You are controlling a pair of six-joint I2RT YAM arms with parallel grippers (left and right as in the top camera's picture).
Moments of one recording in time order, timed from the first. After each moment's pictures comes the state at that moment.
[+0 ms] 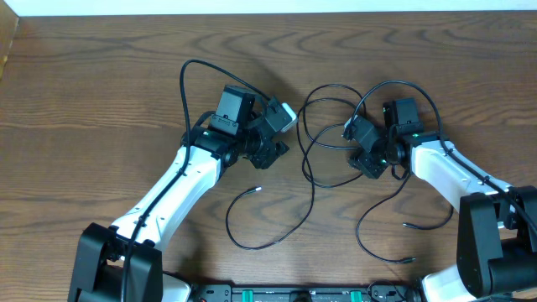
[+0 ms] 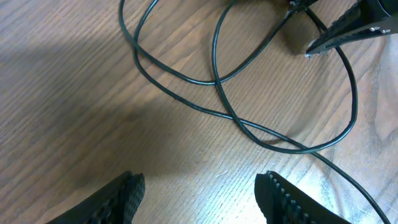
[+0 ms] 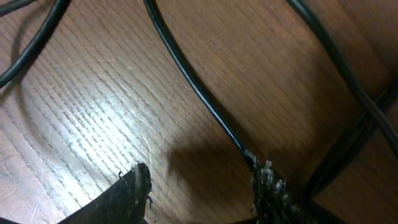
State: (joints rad) left arm -0.40 1.55 1.02 -0.44 0.38 0.43; right arm 0.17 1.70 0.88 -0.41 -0.30 -0.61
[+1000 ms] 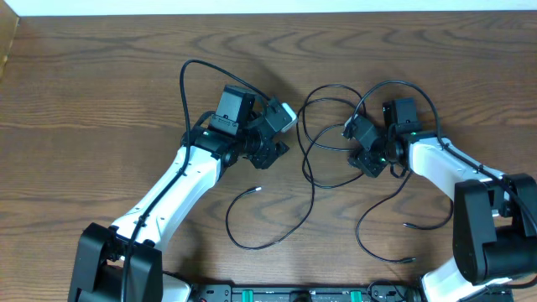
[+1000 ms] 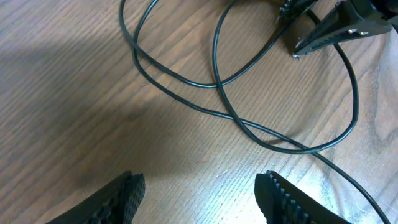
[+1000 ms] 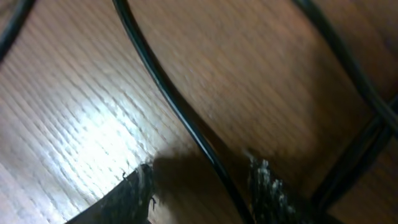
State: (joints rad) left arm -0.40 1.55 1.02 -0.44 0.38 0.43; right arm 0.16 1.77 0.89 -0.36 -0.32 -0.61
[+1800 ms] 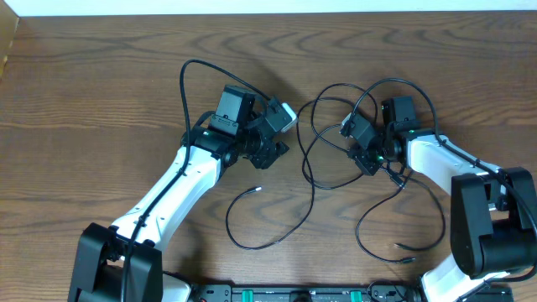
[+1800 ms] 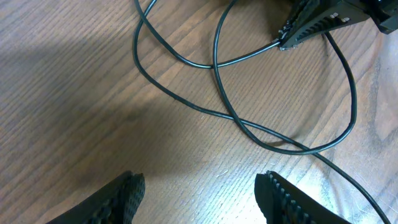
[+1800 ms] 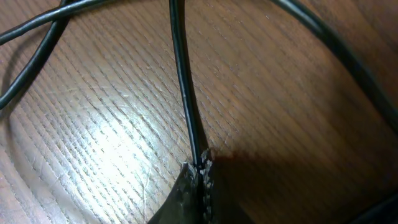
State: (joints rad) left arm -0.40 1.55 1.02 -0.44 0.38 0.43; right arm 0.16 1.80 0.90 -0.34 -0.39 -0.60
